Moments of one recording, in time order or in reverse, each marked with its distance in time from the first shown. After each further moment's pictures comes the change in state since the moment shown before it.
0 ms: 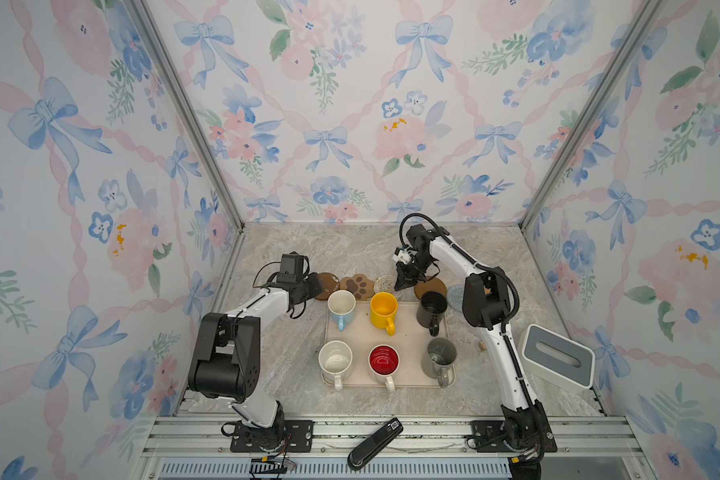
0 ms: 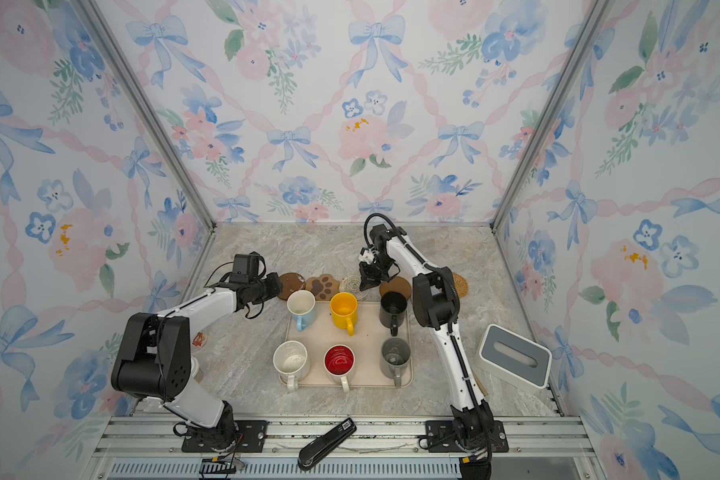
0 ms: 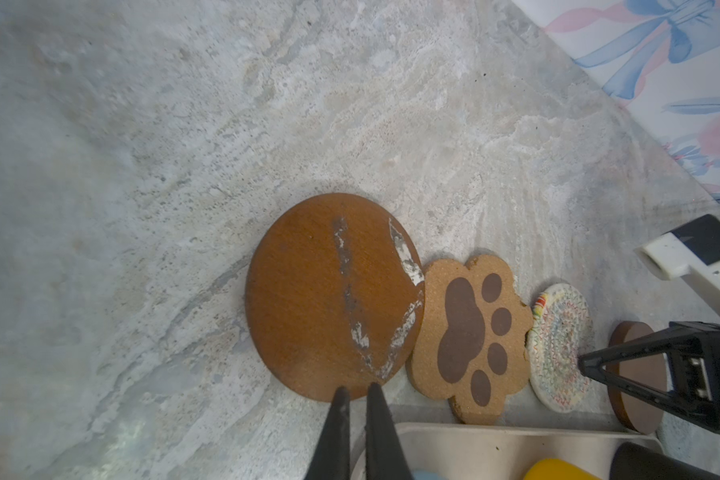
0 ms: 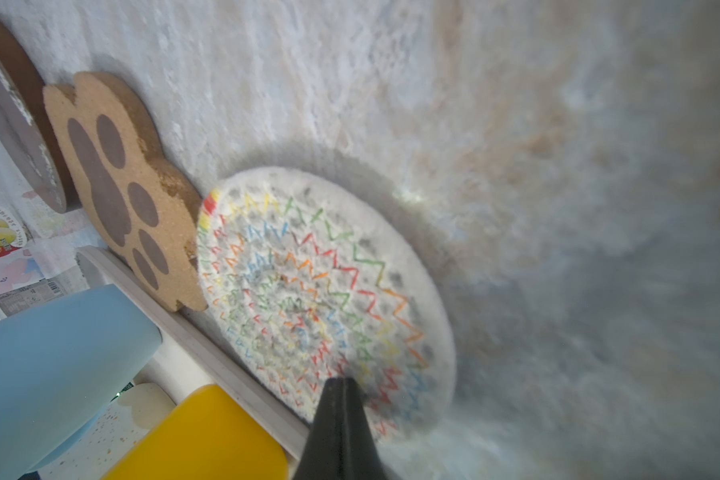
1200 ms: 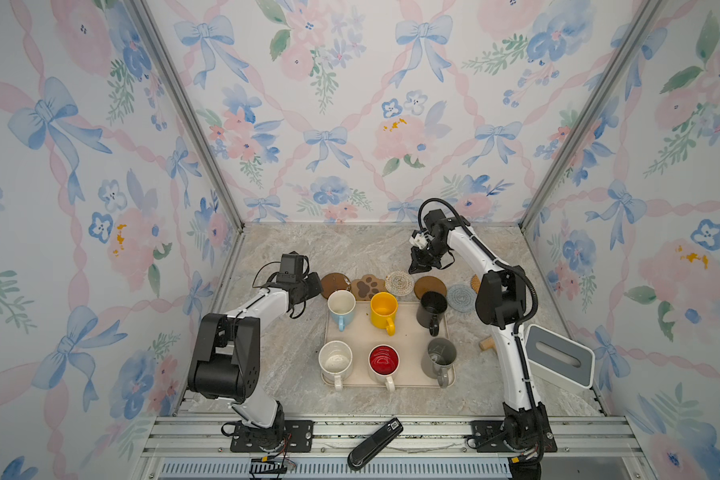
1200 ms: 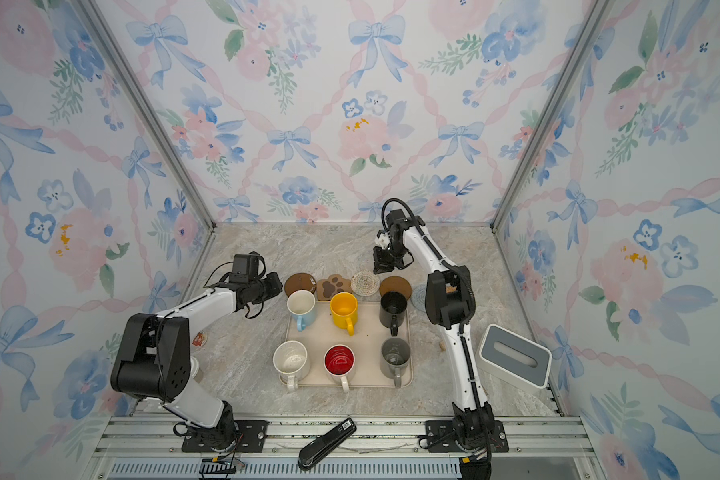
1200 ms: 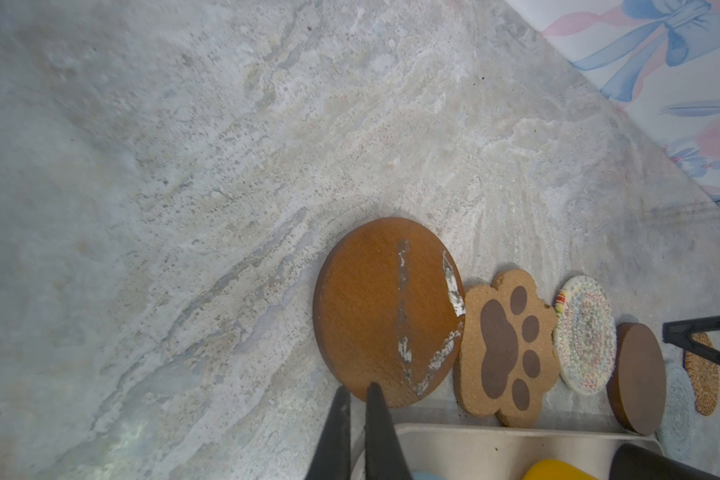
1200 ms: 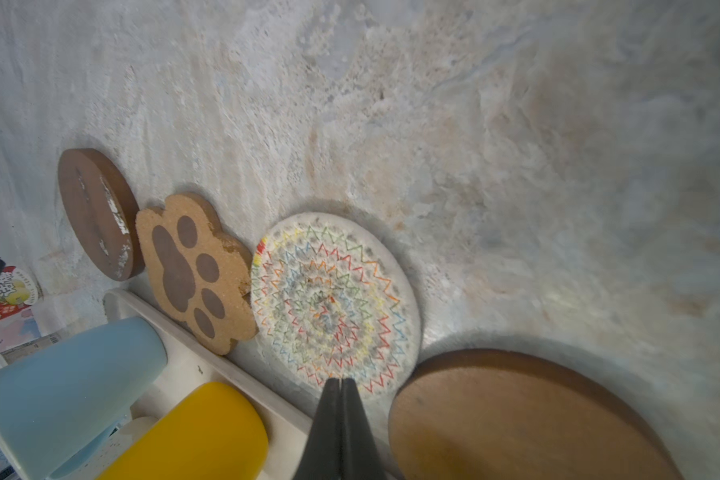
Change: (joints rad) left arm 0.000 -0.001 0.000 0.000 -0.001 0.000; right arm -0.083 -0.090 -0.001 0.023 0.100 0.015
